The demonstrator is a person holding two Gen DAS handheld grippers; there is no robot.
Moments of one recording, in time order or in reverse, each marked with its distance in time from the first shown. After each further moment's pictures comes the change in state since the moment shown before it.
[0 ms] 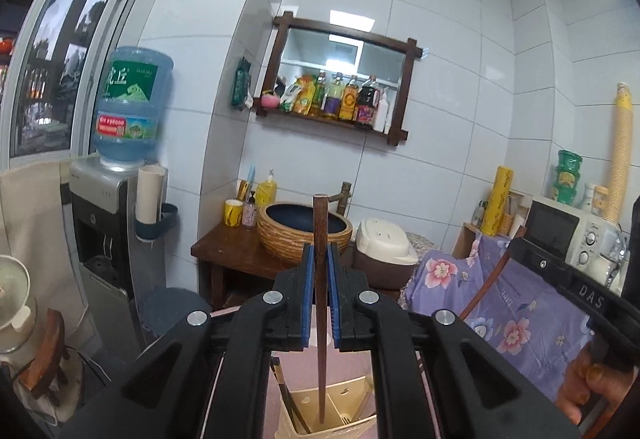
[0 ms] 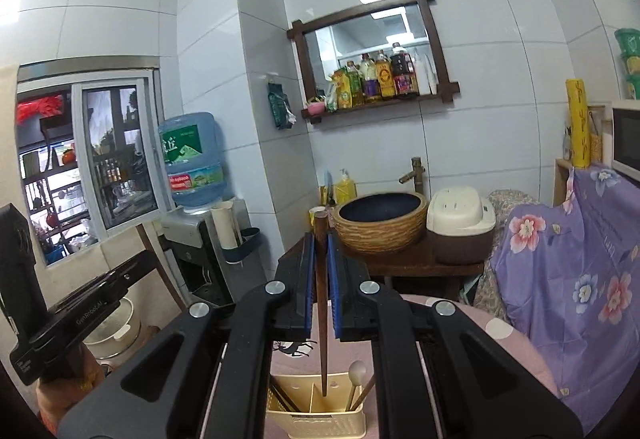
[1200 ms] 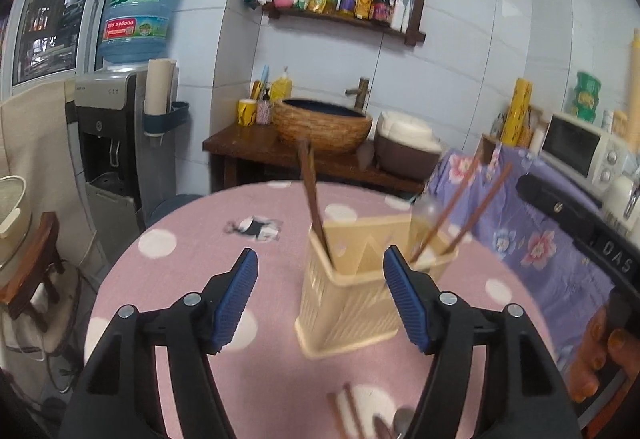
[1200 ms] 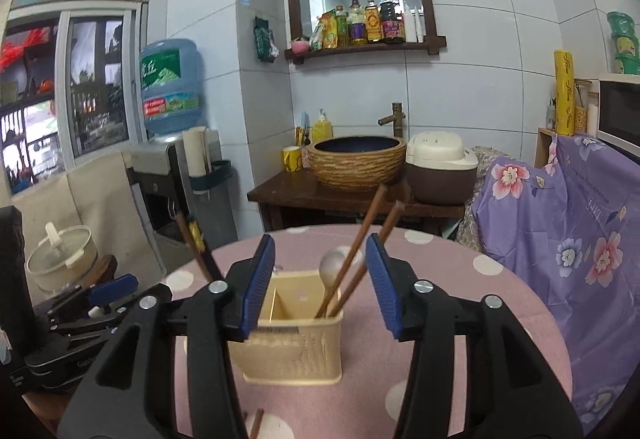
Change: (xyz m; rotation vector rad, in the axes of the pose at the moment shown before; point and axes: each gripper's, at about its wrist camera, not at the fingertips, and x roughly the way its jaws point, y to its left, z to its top) left arm 0.009 0.026 -0.151 0.033 0.297 0.053; right arm 0.004 -0.003 -0.145 -0.099 0.136 -0.094
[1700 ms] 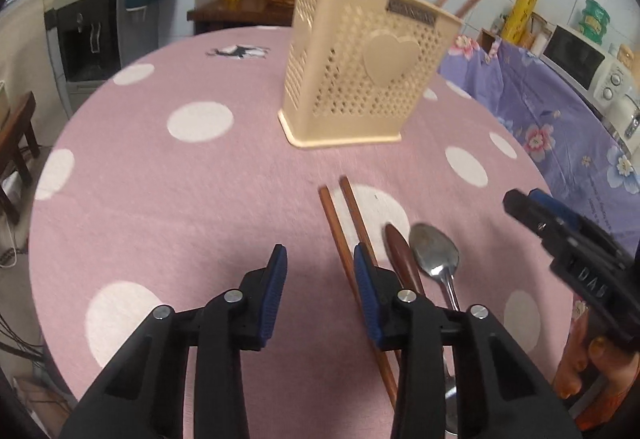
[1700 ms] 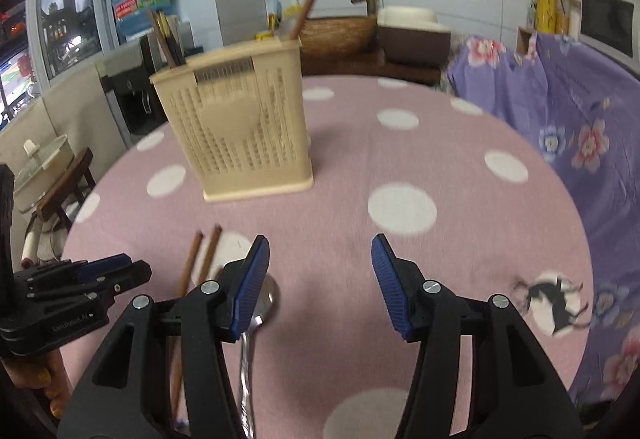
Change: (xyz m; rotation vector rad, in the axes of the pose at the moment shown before) left arm 0.025 0.004 -0.125 -0.012 0.392 -0.066; right arm -0.006 -0.019 -0.163 0.077 0.352 -0.086
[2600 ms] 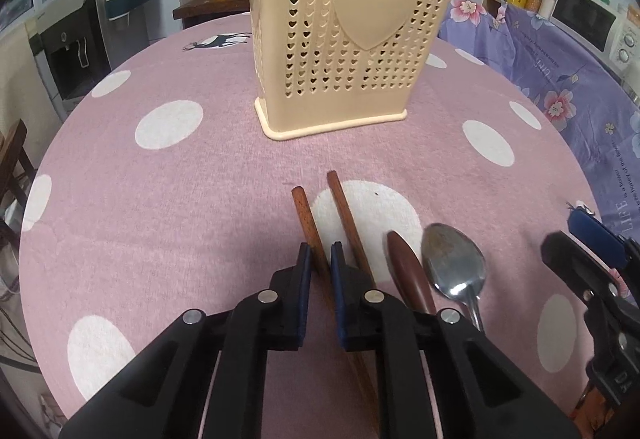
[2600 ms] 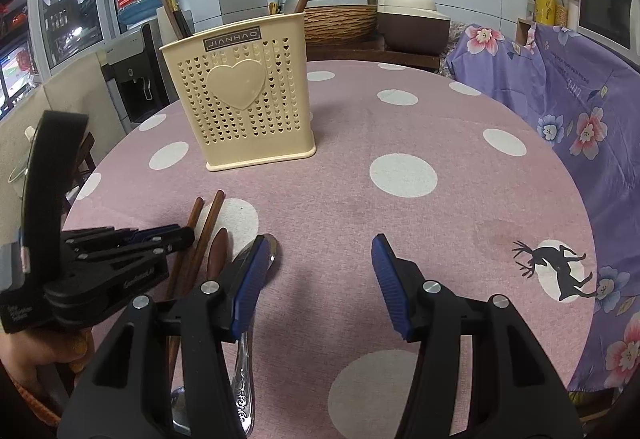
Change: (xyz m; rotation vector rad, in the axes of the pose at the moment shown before) left arm 0.041 -0.021 0.009 0.090 0.056 0.092; right arm -0.007 0.007 -0.014 -0.020 0.006 0.007
